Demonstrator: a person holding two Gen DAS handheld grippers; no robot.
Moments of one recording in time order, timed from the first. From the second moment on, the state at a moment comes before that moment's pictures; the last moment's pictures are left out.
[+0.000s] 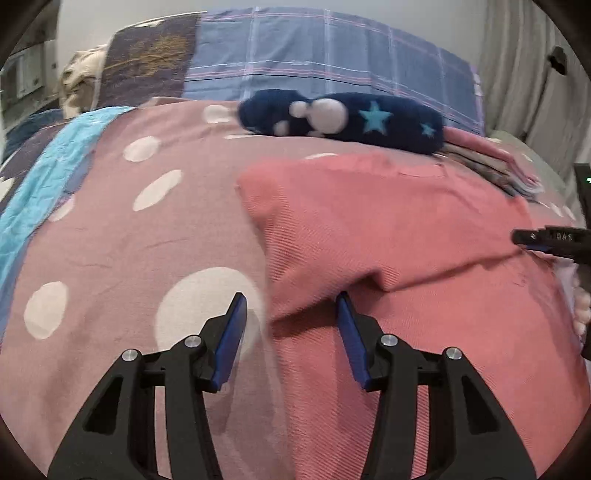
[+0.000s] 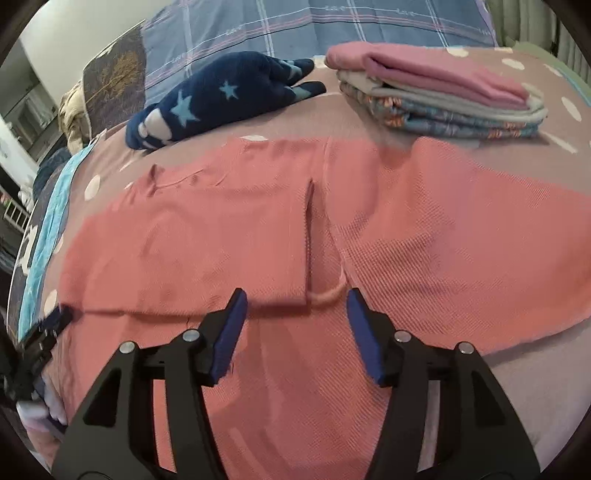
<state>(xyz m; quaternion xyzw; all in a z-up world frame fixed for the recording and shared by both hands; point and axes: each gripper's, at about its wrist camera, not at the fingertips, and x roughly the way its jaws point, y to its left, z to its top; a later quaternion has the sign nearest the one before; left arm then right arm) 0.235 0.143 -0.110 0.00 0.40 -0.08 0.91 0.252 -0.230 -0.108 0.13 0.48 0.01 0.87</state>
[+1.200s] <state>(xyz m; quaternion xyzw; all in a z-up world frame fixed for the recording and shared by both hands) 0.235 0.172 -0.117 -0.07 0.41 -0.13 0.90 0.360 0.100 -0.057 -0.19 0.49 0.23 0.82</state>
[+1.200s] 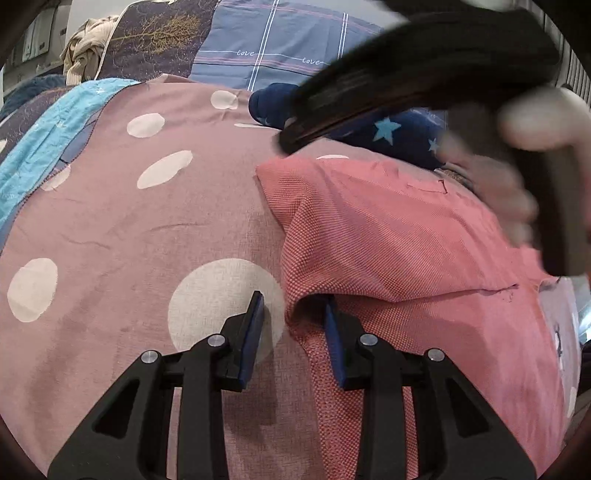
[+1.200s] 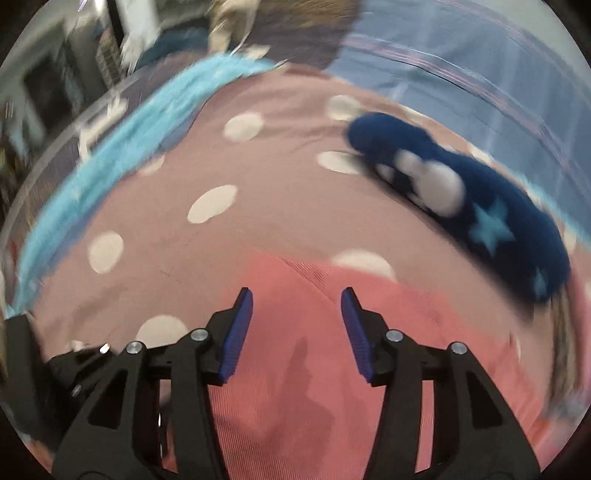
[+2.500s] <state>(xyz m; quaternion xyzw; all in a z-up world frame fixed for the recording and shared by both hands) 0.232 0.147 -0.115 -0.05 0.41 -0.18 0.89 0.210 -0.268 -0.109 0.19 0.46 0.09 0.86</state>
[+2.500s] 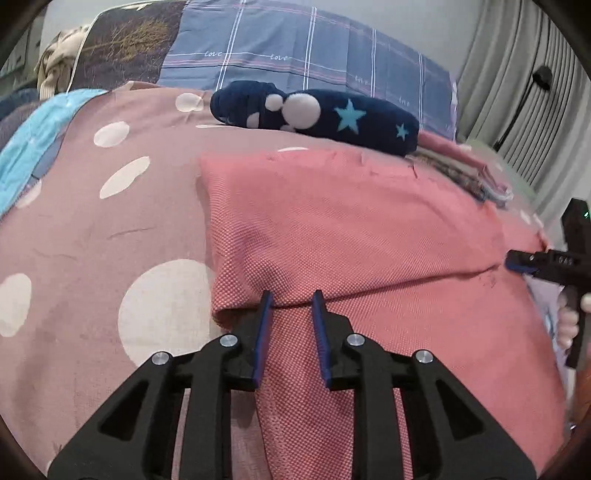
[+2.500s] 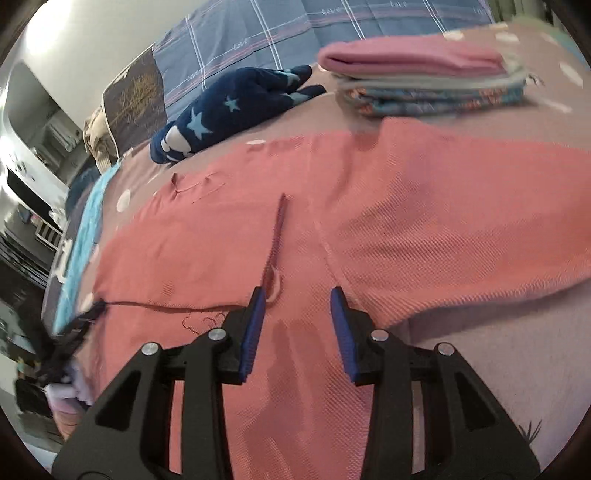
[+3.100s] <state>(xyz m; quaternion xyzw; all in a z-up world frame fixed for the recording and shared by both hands) 0.239 0.198 -0.109 -0.15 0.39 -0.13 0.90 0.215 -0.232 -0.105 0.05 0.46 0.00 0.89</state>
